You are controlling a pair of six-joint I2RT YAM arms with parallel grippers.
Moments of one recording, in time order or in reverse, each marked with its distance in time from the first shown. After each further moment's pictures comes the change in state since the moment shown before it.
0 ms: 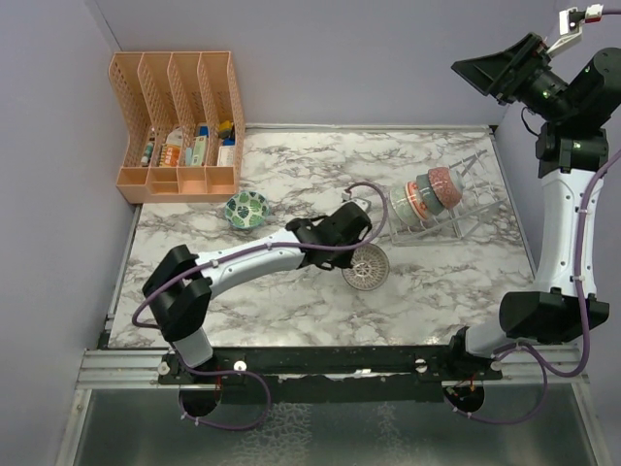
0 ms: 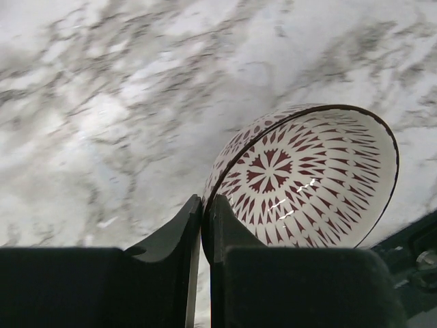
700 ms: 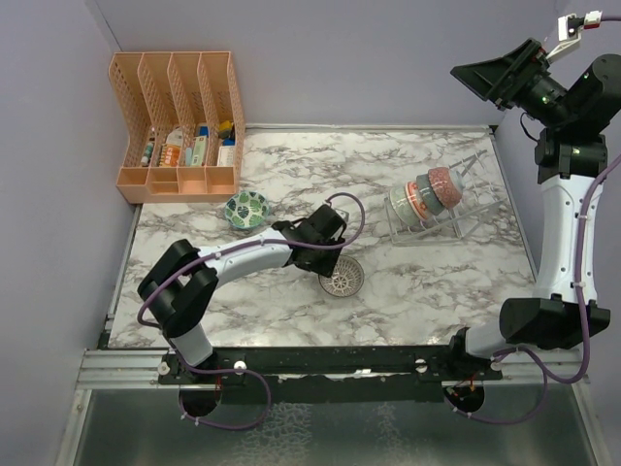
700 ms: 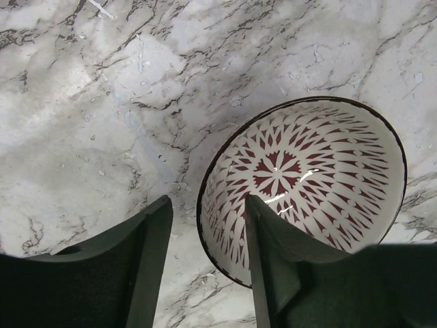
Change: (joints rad) left arm 0.171 -0.054 -0.254 0.074 0.148 0.113; right arm 0.000 -0.043 -0.065 0.018 0.000 0.018
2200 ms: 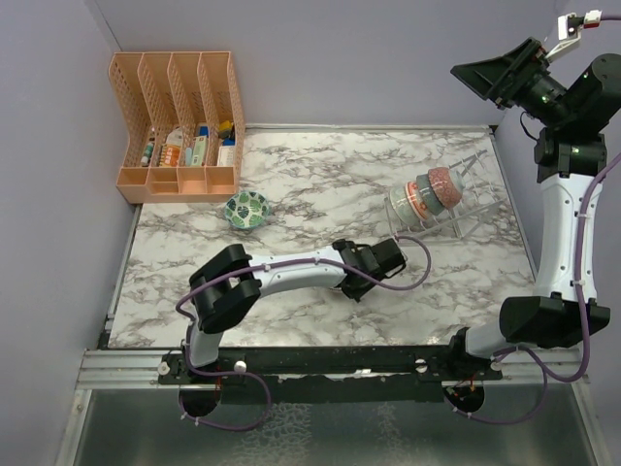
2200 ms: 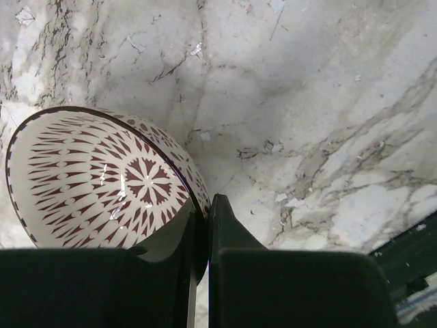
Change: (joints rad) left arm -0.309 0.241 0.325 -0.237 -0.185 0.237; right arm 0.000 0.003 -0.001 0.013 -0.002 0.005
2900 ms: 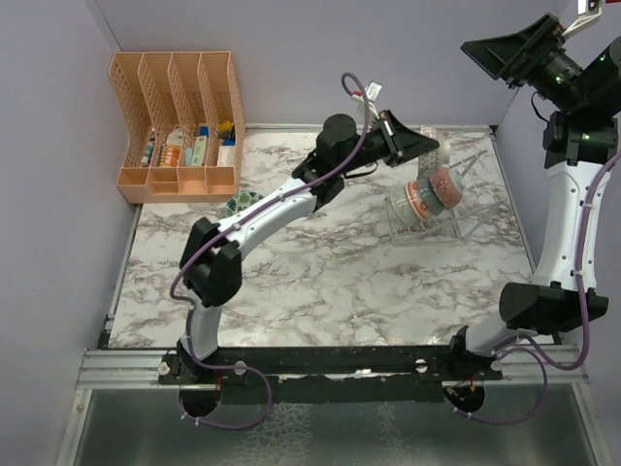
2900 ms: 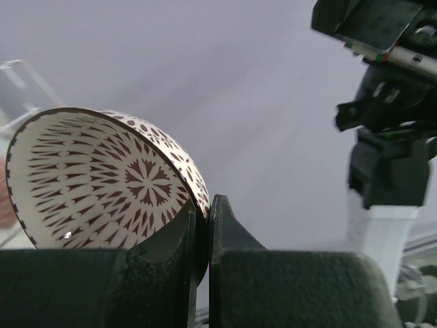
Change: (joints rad) left arm 0.391 -0.003 0.350 1.004 0.607 -0.981; right arm -0.008 0.088 0.190 0.013 -0.008 0.037
